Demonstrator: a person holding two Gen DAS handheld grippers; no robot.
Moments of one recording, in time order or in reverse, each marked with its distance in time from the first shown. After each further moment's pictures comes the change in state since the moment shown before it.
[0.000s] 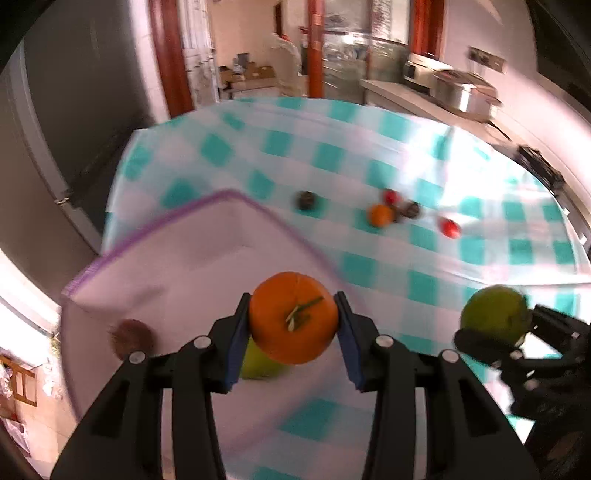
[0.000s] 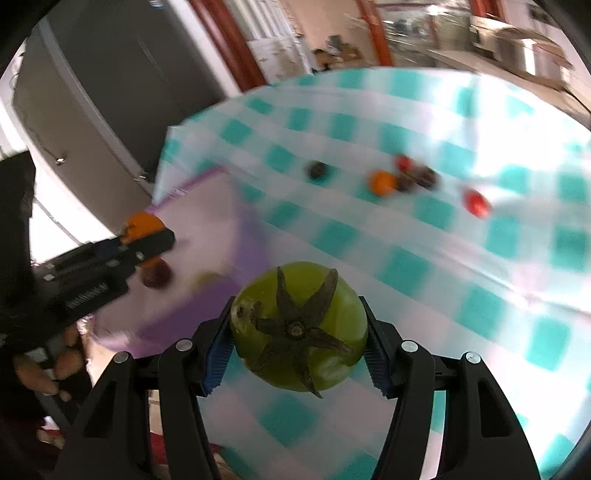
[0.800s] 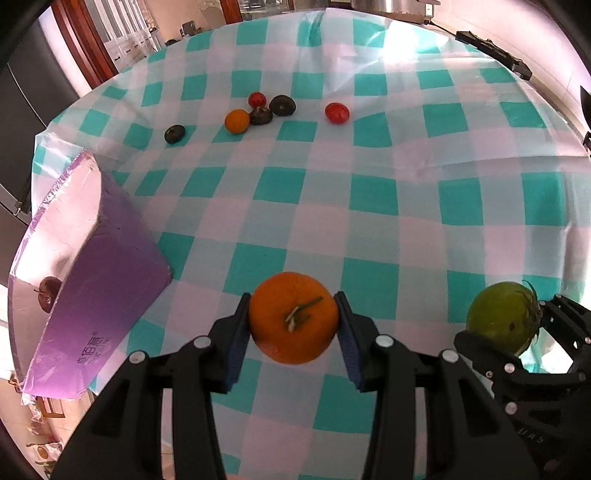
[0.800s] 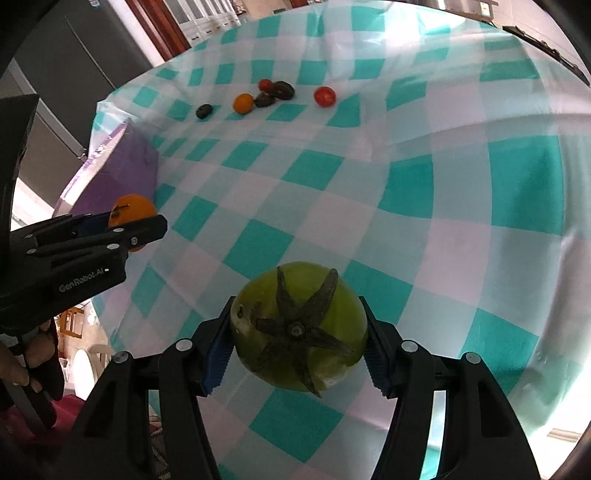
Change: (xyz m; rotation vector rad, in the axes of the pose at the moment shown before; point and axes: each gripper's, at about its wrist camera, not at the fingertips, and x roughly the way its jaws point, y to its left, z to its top) left arm 0.031 -0.238 -0.086 0.187 0.226 -0.015; right arm -0.086 -0.164 -0.155 0.133 0.120 -0.193
